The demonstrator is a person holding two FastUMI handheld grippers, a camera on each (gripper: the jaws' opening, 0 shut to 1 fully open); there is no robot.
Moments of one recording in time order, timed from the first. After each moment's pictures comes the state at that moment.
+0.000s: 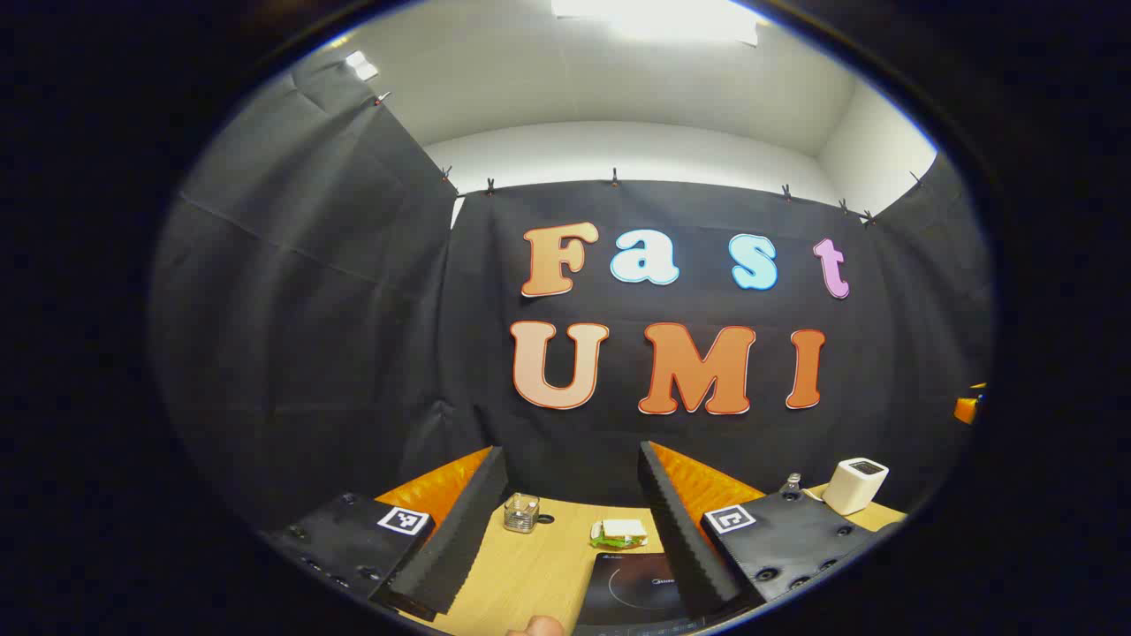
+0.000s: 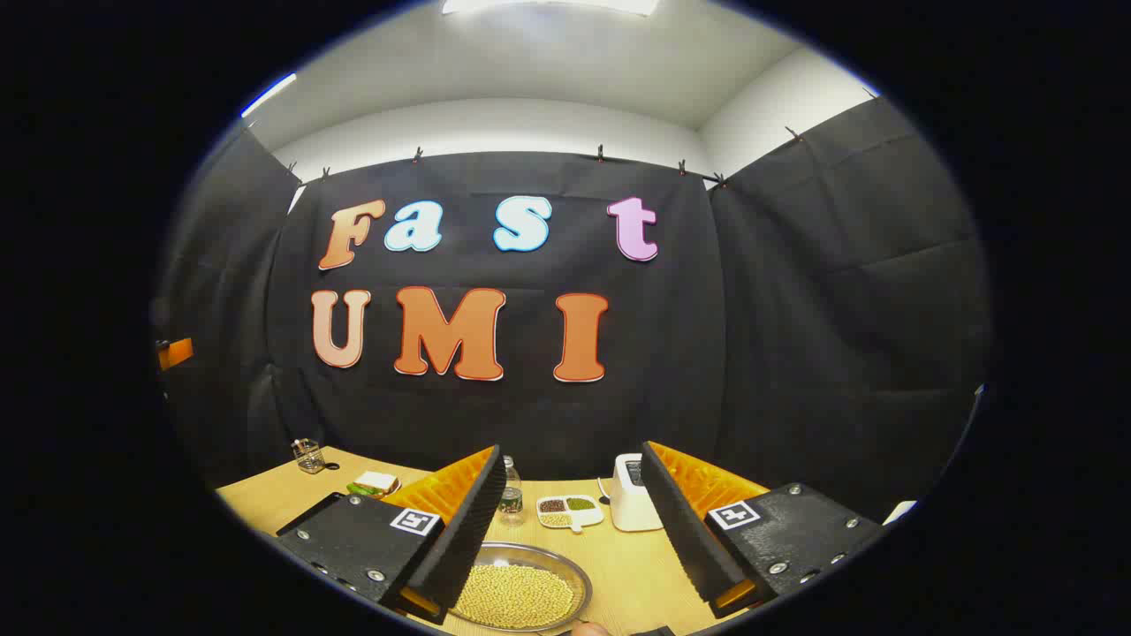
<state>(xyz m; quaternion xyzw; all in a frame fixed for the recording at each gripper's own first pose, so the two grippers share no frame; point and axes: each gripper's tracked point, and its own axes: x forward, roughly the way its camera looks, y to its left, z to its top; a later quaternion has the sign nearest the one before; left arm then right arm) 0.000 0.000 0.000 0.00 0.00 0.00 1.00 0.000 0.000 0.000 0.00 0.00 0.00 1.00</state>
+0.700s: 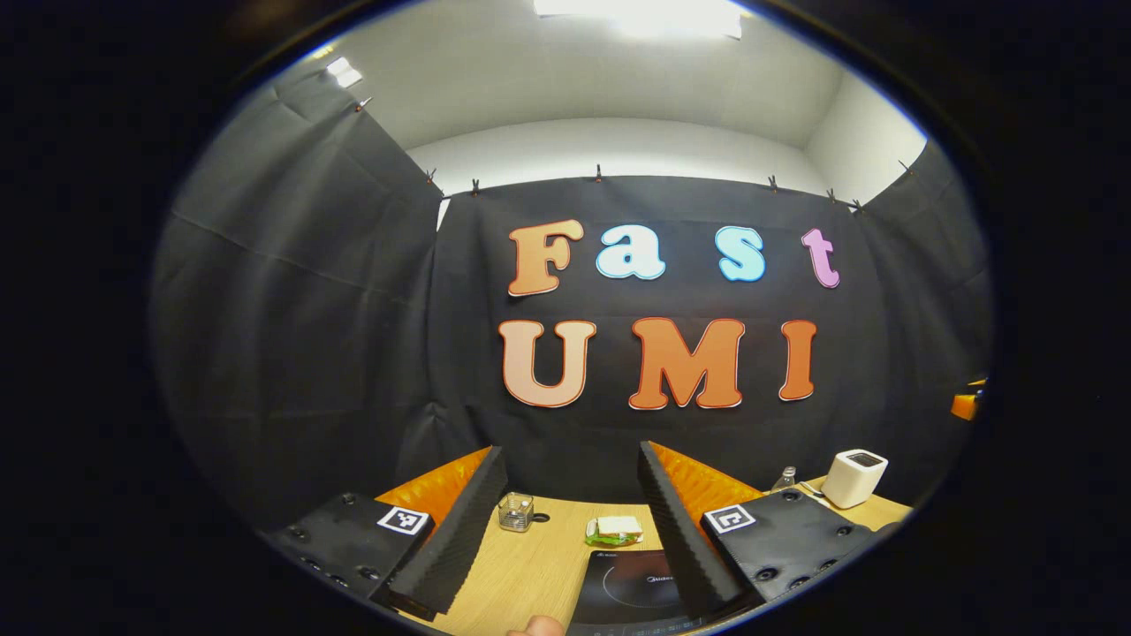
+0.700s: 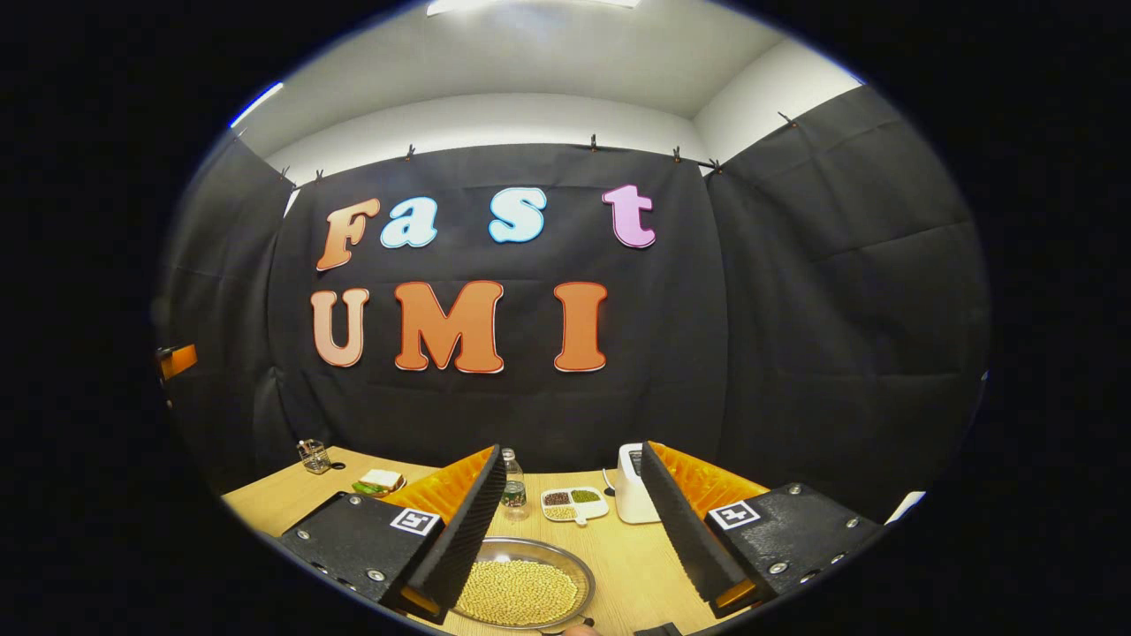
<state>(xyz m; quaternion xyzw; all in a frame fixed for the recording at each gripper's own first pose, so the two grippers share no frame) -0.003 -0.018 0.002 0.02 0.00 -0.01 1.00 0.005 -0.010 -0.009 0.01 0.02 0.00 1.00</state>
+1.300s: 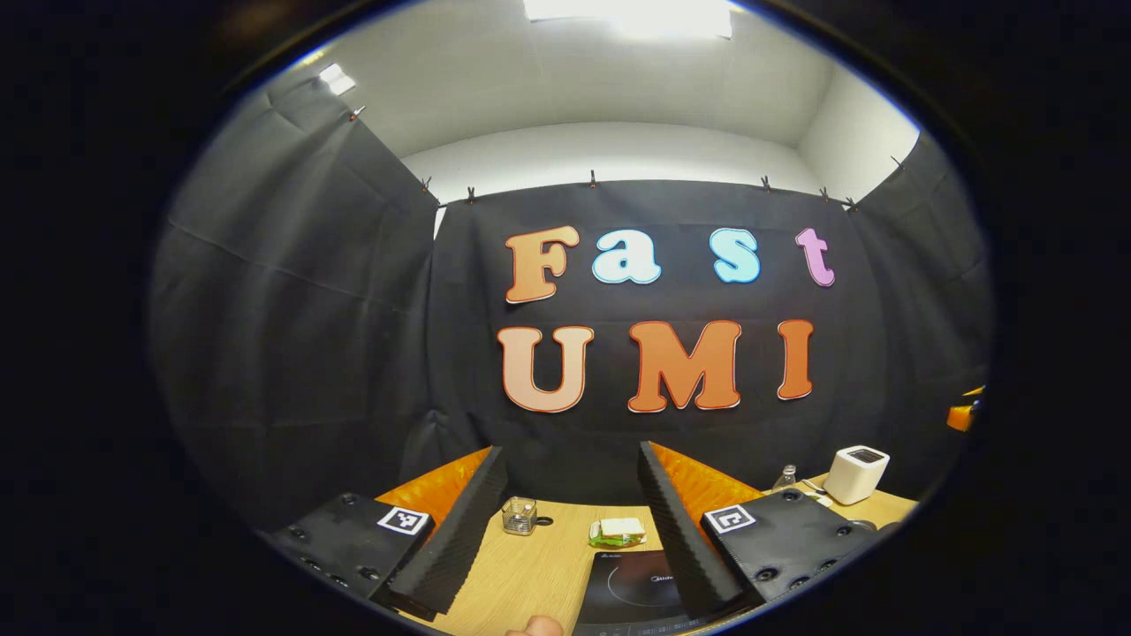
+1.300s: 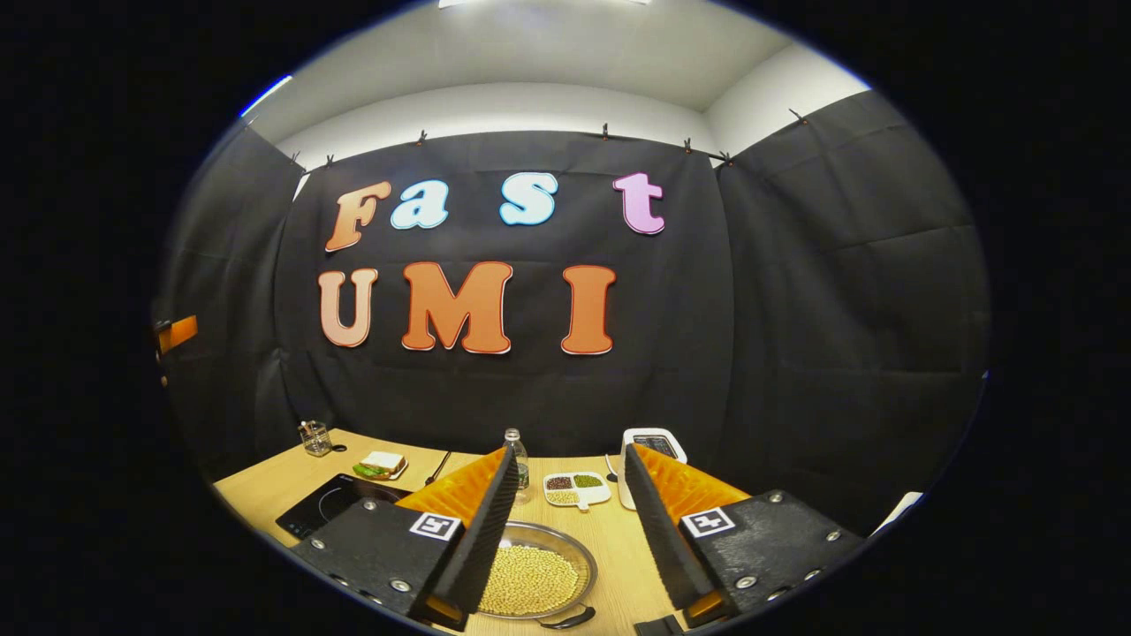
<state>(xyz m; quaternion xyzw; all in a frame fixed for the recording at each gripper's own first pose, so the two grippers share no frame) -0.013 -0.017 0.011 0.03 0.00 -0.01 1.00 -0.007 0.002 -0.036 -0.01 0.03 0.02 1.00</state>
